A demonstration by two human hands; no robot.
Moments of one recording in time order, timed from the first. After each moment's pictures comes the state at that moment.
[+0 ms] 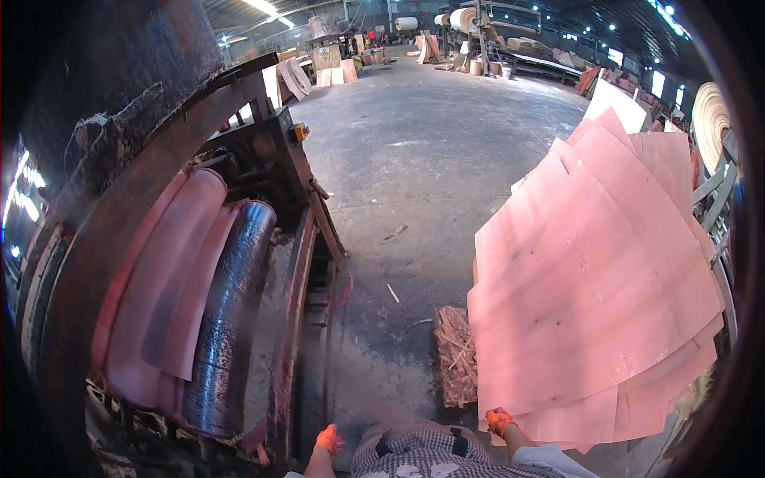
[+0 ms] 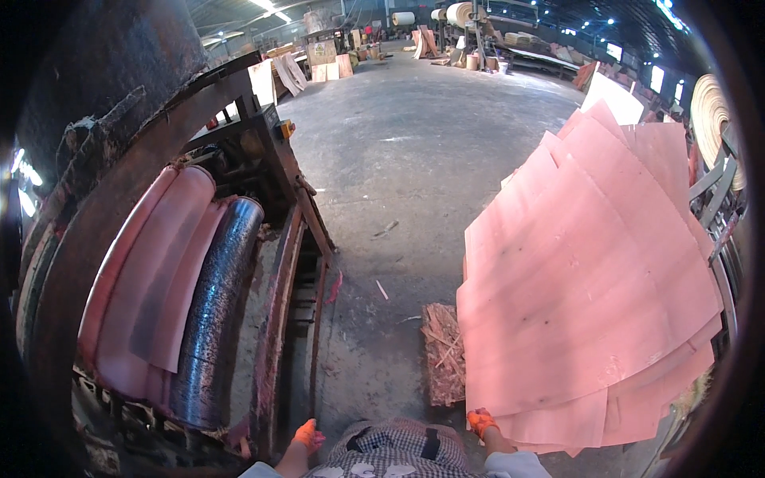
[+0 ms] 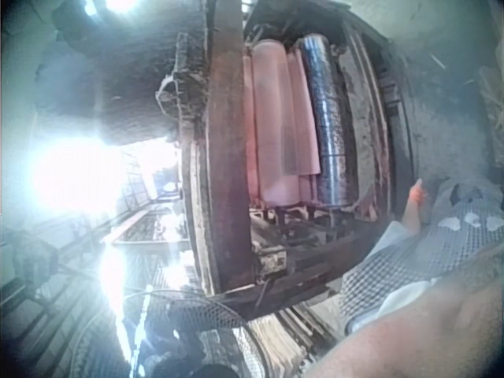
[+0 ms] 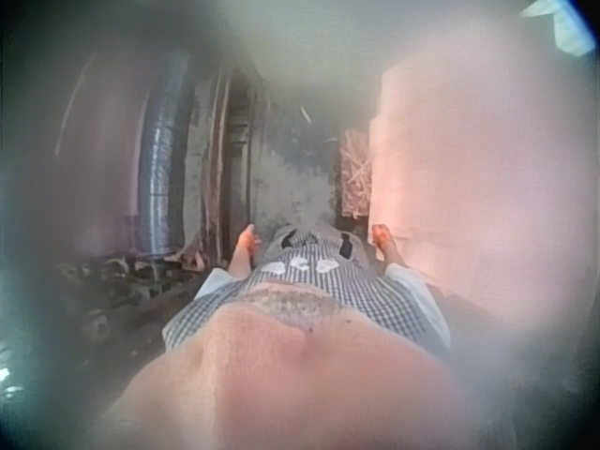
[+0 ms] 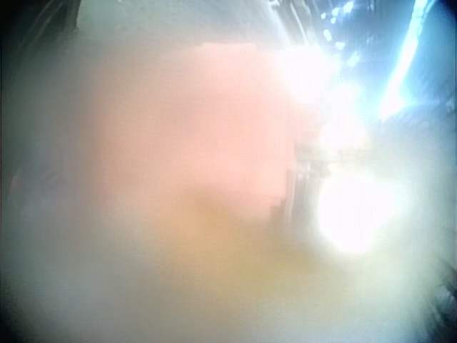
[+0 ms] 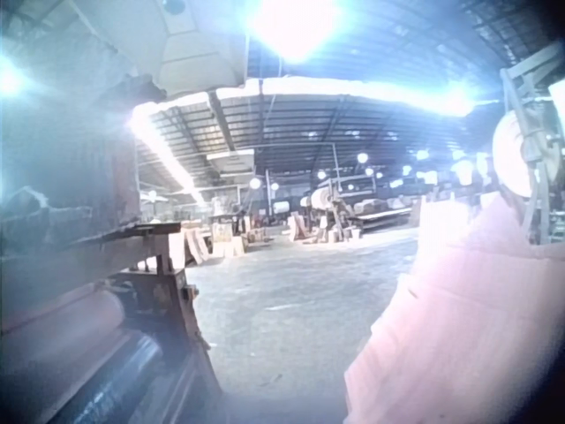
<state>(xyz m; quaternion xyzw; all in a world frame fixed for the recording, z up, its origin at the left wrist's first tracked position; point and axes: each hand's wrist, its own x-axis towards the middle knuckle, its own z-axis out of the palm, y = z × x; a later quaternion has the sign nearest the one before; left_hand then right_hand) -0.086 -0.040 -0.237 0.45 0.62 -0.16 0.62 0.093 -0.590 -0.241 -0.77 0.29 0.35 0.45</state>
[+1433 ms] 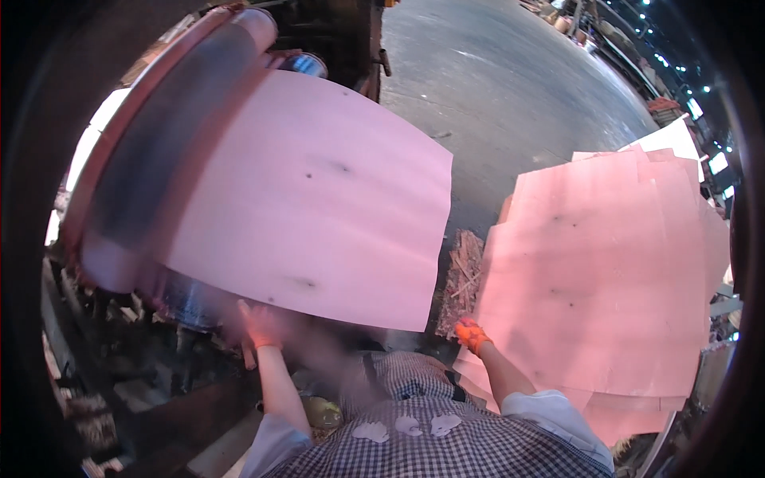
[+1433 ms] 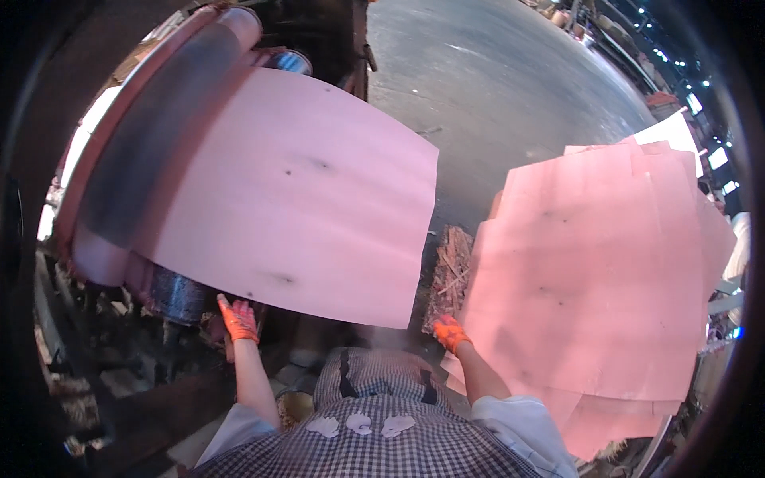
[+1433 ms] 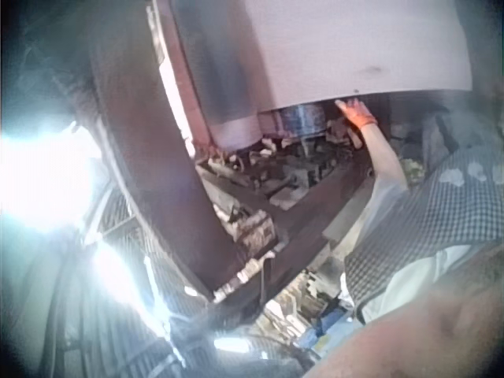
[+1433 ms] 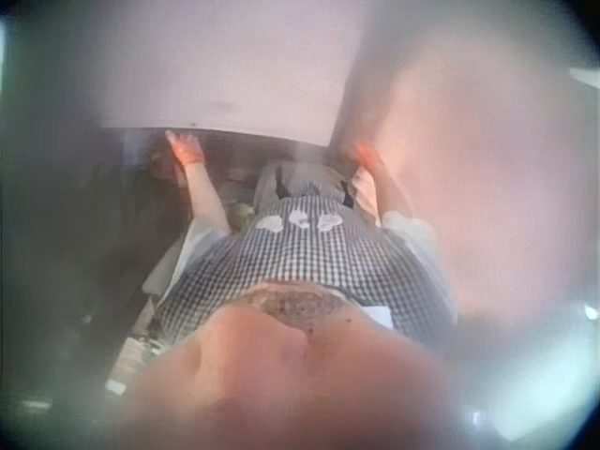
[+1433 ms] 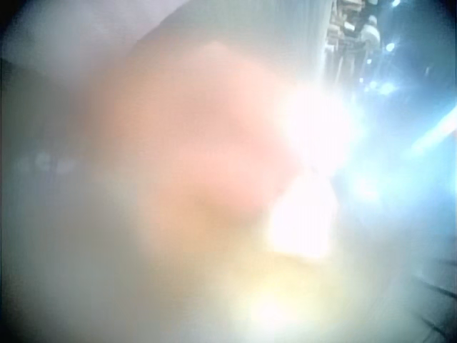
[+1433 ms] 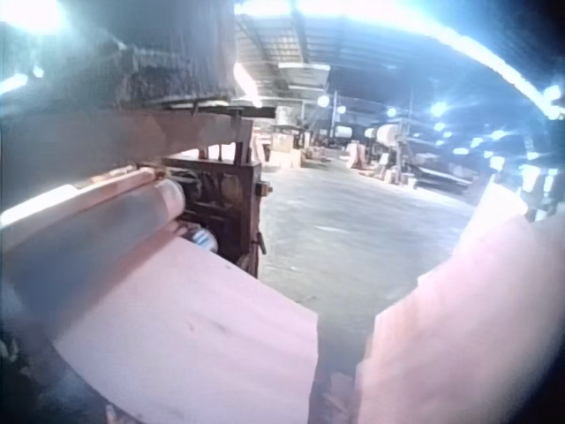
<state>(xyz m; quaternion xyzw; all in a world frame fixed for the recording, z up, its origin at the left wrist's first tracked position) -0.147 0.136 -0.227 0.43 0.42 0.36 0.71 0.184 -0.441 -0.229 -0.83 0.05 0.43 0.35</state>
